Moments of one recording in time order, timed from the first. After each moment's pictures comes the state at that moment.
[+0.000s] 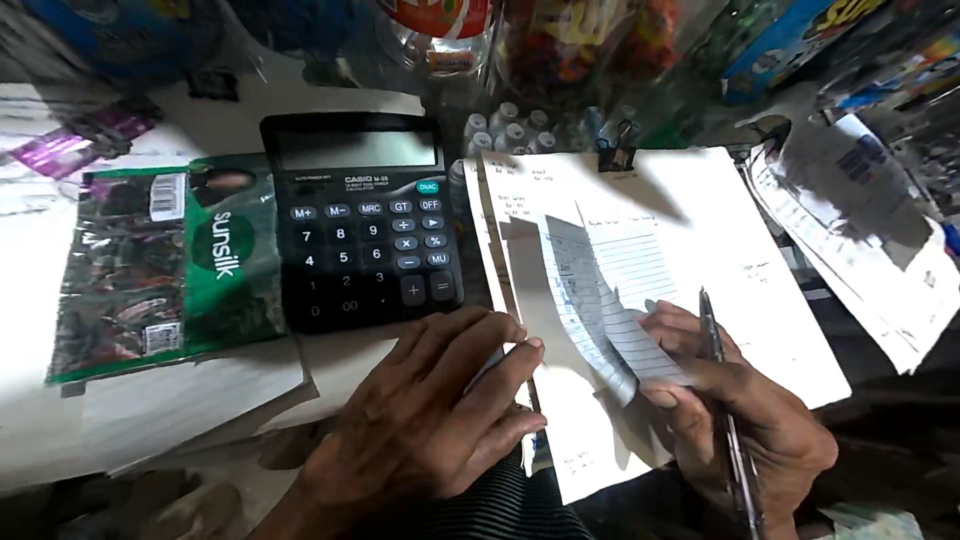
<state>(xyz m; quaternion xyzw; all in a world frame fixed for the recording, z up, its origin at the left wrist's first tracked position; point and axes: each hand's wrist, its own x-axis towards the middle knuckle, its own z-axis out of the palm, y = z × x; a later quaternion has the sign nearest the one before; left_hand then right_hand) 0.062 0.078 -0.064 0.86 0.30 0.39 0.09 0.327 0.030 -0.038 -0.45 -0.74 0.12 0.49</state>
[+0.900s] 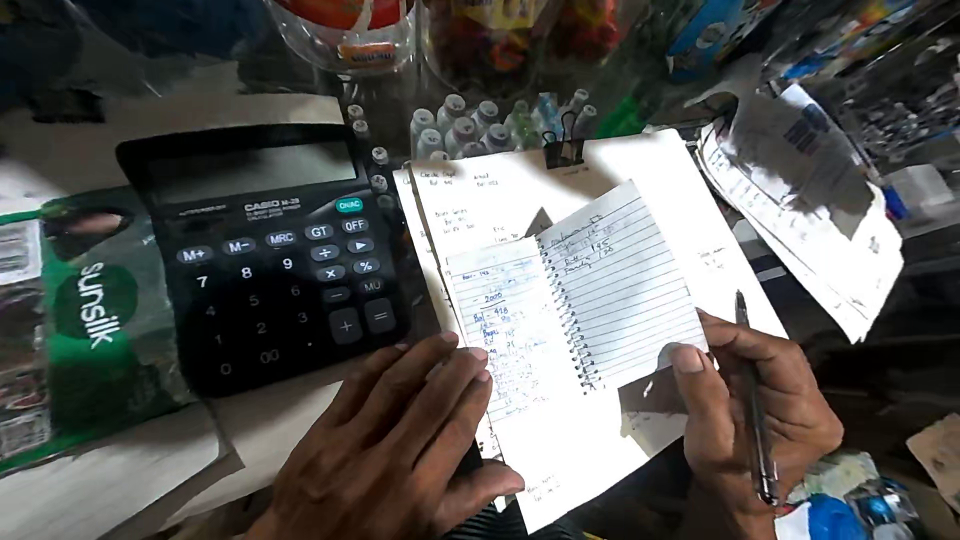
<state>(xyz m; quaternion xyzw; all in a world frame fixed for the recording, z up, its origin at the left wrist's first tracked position) 0.066 0.078 -0.060 0.91 0.30 0.29 0.02 0.349 0.020 -0.045 -0.59 -0.60 0.04 0.55</state>
